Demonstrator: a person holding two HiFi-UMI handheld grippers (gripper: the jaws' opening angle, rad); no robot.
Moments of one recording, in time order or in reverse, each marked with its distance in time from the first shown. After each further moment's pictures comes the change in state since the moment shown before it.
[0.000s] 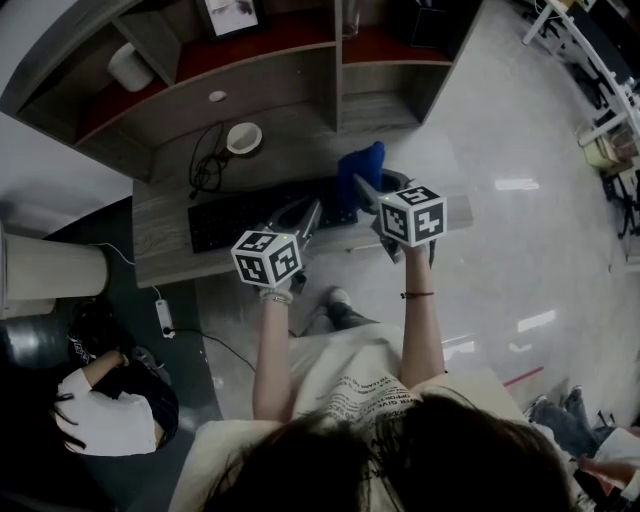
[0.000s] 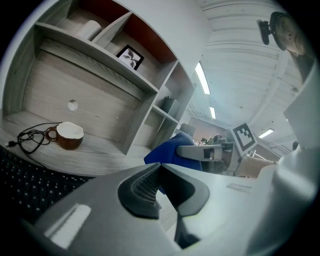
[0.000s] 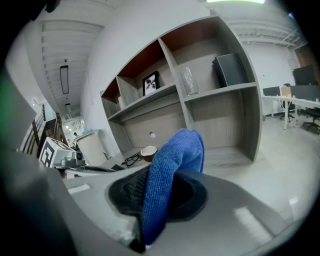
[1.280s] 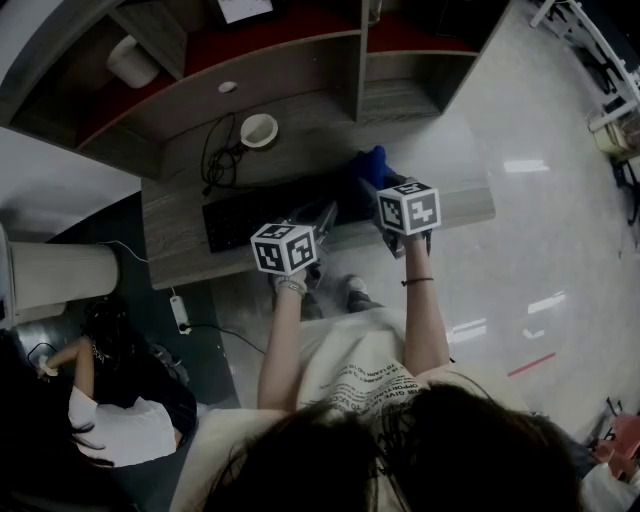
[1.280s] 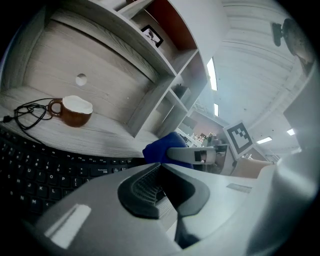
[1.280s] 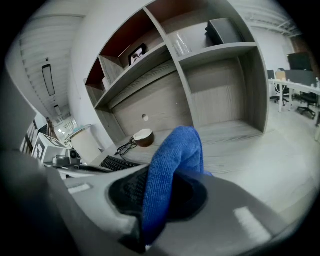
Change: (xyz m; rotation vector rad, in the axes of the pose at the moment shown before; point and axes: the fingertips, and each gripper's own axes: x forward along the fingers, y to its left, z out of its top) left arm 0.012 0.048 -0.044 -0.100 0.137 -0.033; right arm 0.068 -0.002 -0.060 0.111 0.141 -0.042
